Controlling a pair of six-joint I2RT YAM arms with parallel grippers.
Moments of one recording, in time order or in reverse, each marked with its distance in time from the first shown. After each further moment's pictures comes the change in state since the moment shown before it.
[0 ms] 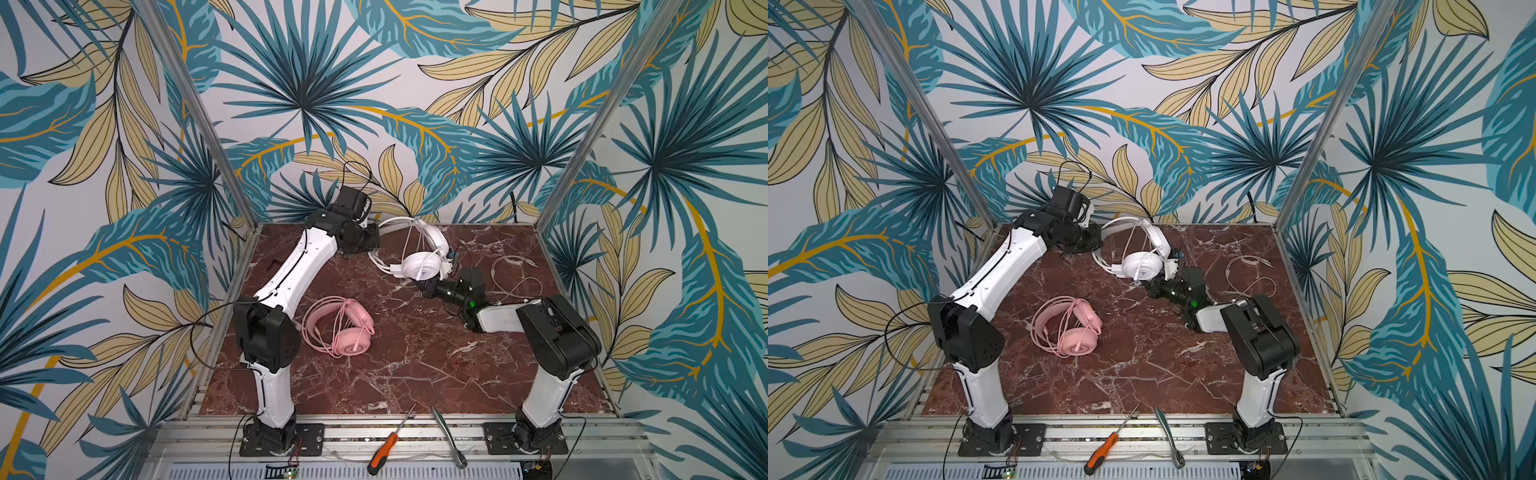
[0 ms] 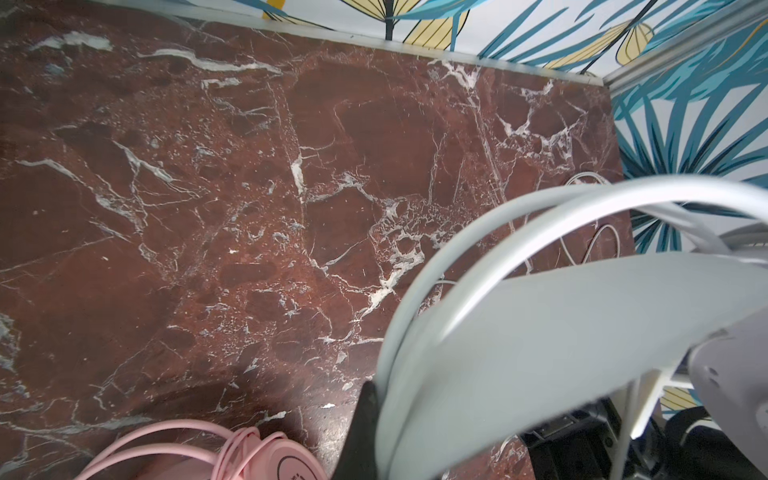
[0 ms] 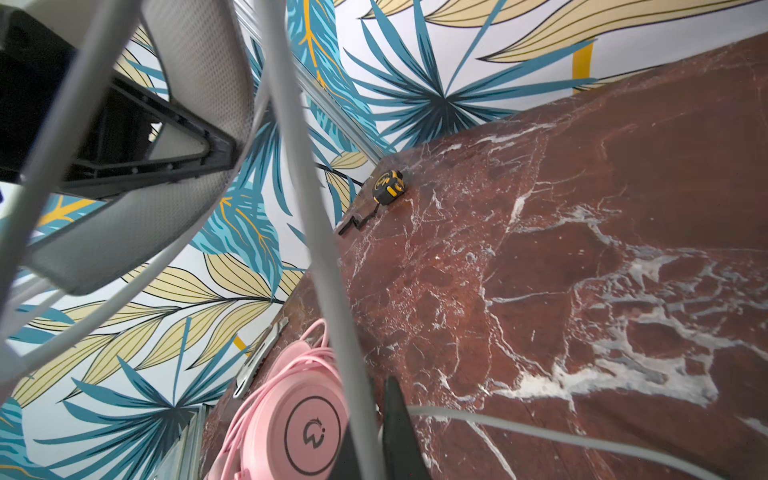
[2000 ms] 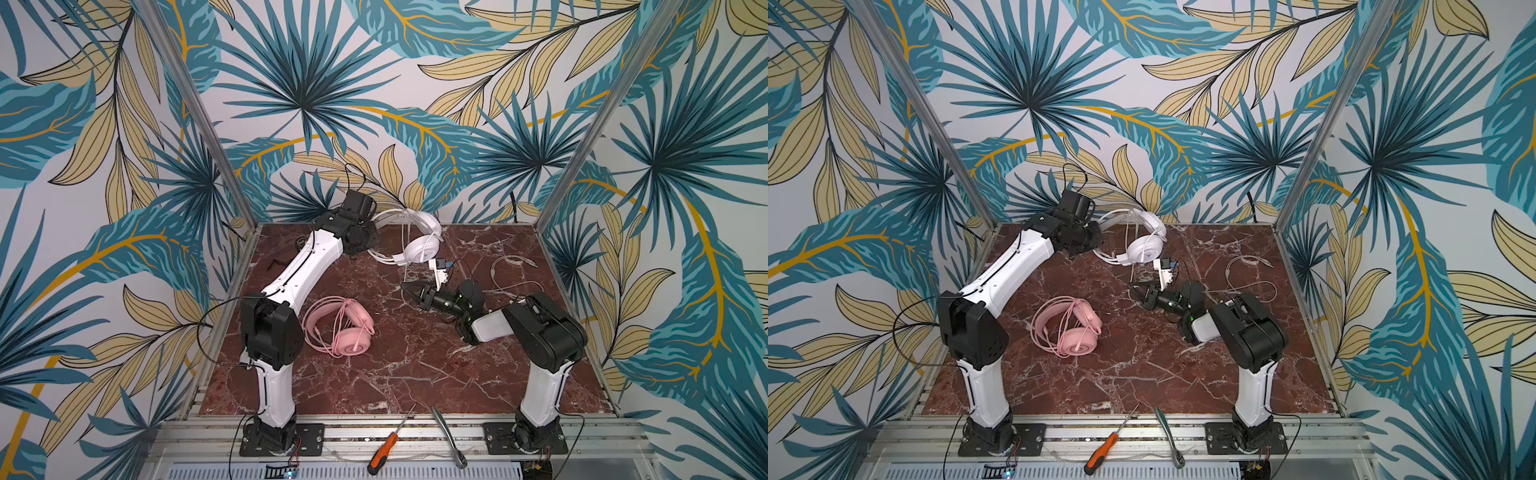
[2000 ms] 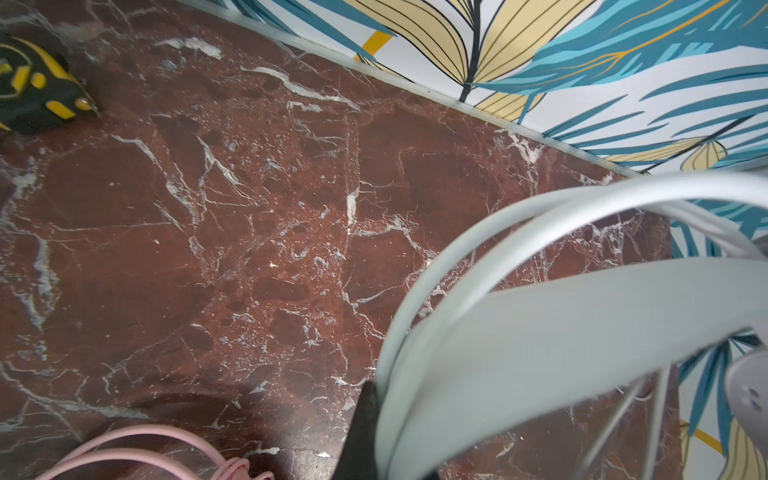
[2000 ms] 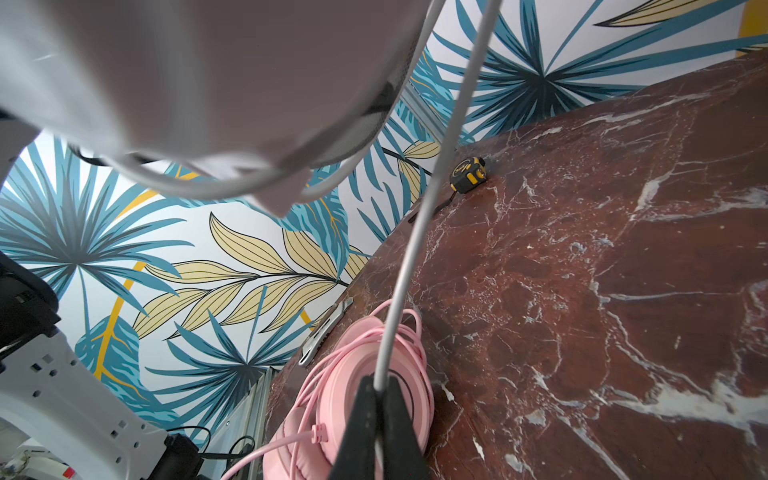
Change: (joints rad) left arm -0.022 0.040 -0.032 0.080 -0.235 -0.200; right arm 0.053 0.044 -0.098 0.288 -0.116 0.098
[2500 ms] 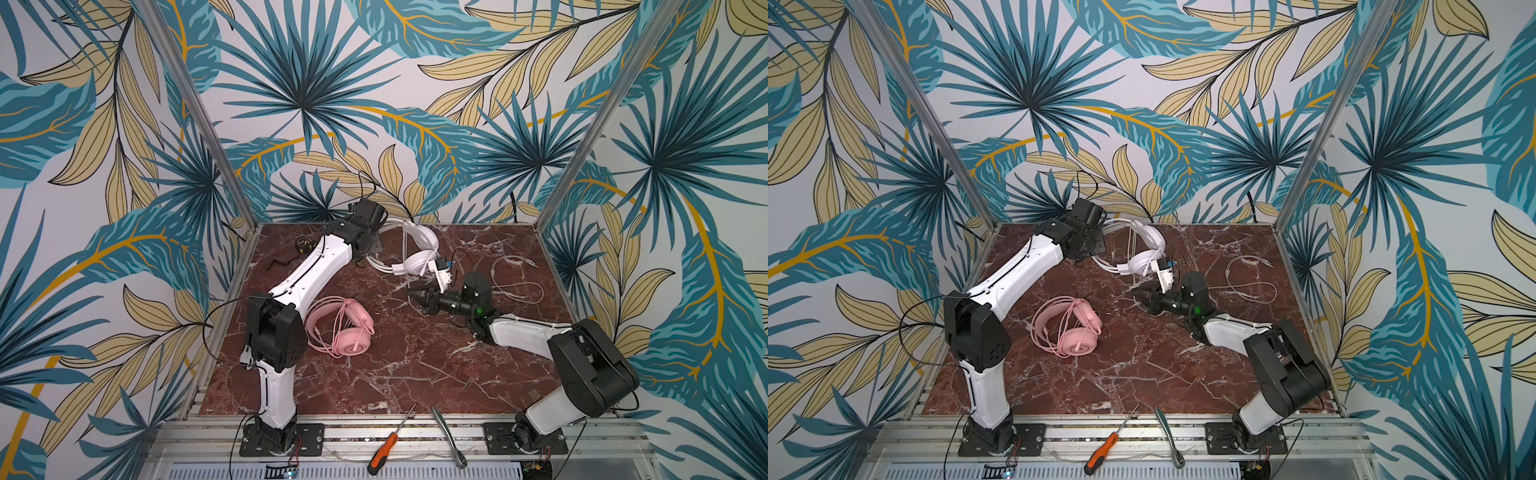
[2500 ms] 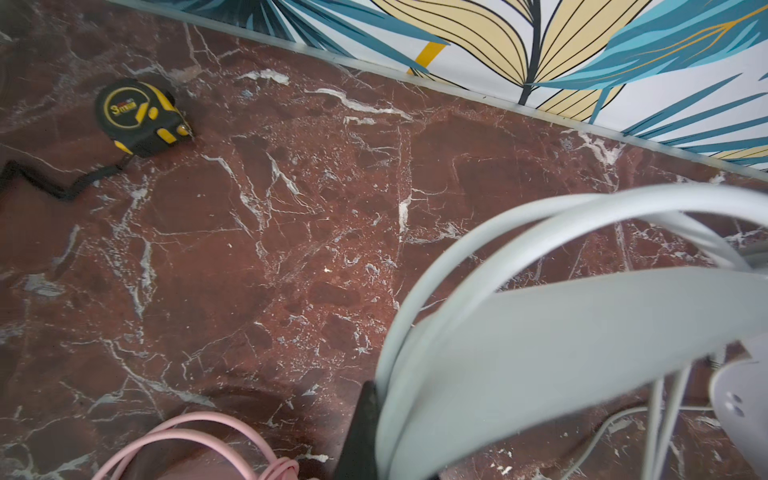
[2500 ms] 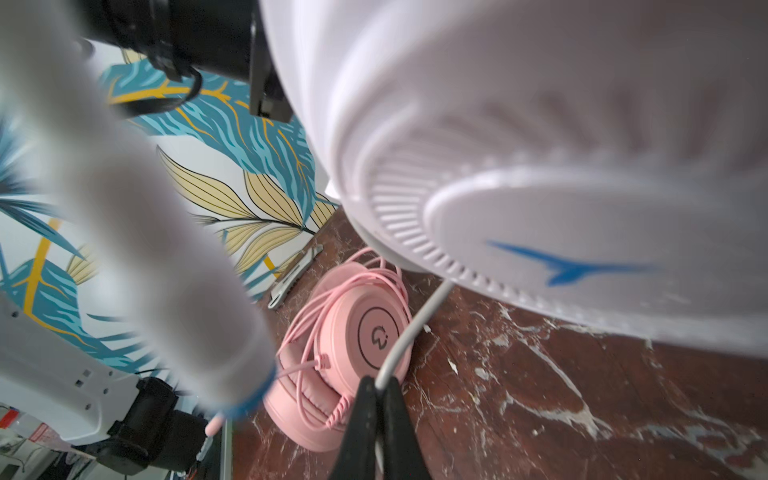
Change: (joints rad) left arm -0.060 0.000 -0.043 -0.021 -0.230 0.027; right arm 0.014 -0.351 0.040 -0.727 0.034 -0.363
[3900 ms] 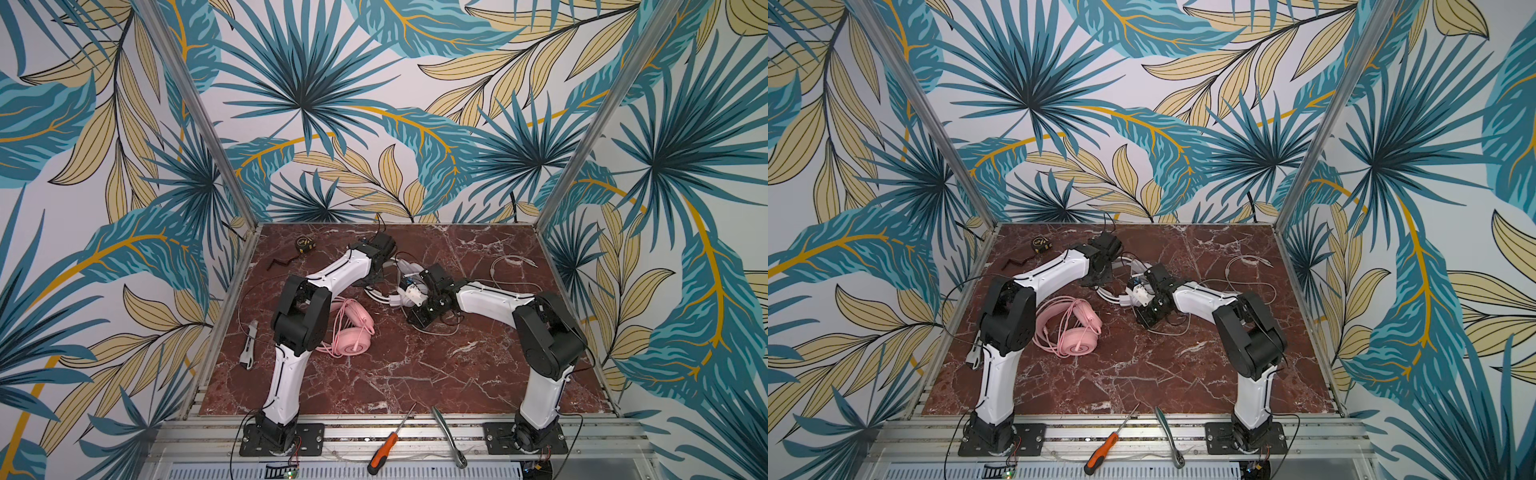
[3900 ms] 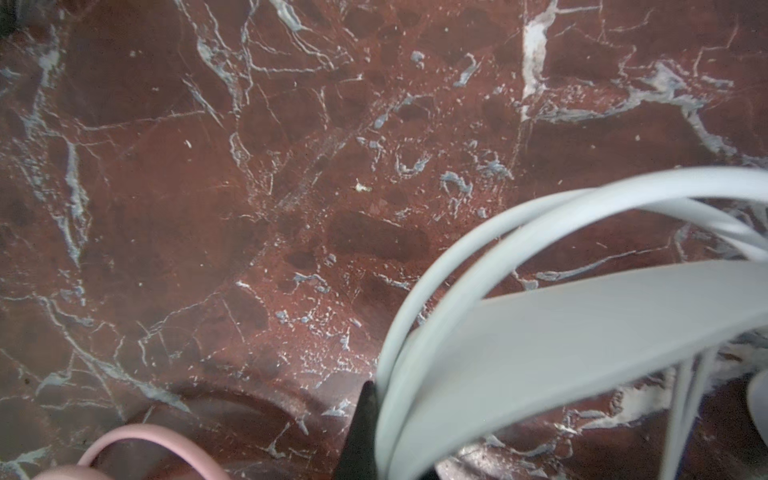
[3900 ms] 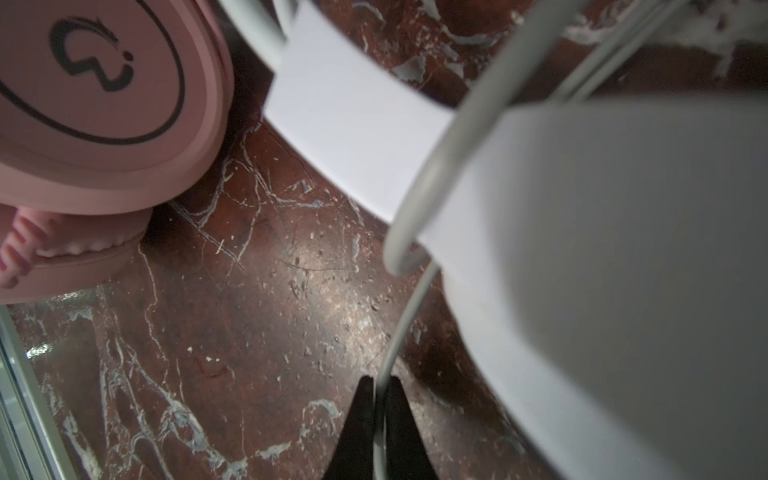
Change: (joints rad) left arm -0.023 0.212 -0.143 0.043 -0.065 -0.018; right arm 0.094 0.328 0.450 -1.007 0.262 -0.520
